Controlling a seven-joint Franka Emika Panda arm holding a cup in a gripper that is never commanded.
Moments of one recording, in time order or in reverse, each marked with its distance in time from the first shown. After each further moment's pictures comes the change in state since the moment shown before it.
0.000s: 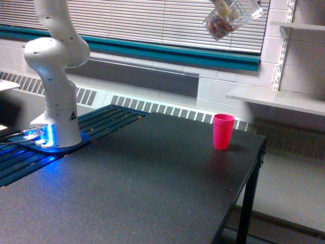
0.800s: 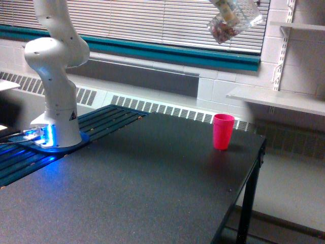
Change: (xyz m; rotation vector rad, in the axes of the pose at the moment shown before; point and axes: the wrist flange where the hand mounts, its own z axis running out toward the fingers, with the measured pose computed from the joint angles) arm -0.045 -0.034 0.003 0.005 0.004 -0.115
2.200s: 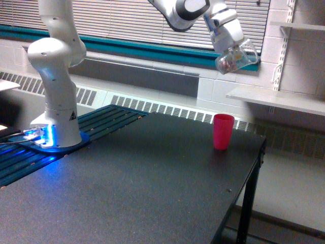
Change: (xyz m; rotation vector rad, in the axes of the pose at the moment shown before) arm -0.236 -0.148 0.051 0.066 -0.186 -0.488
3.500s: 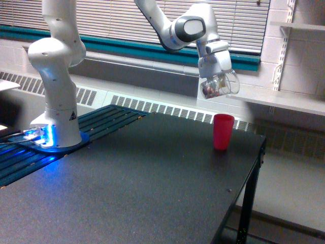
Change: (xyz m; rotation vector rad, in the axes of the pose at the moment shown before) arm -0.078 -0.003 0.069 -0.114 -0.144 -0.125
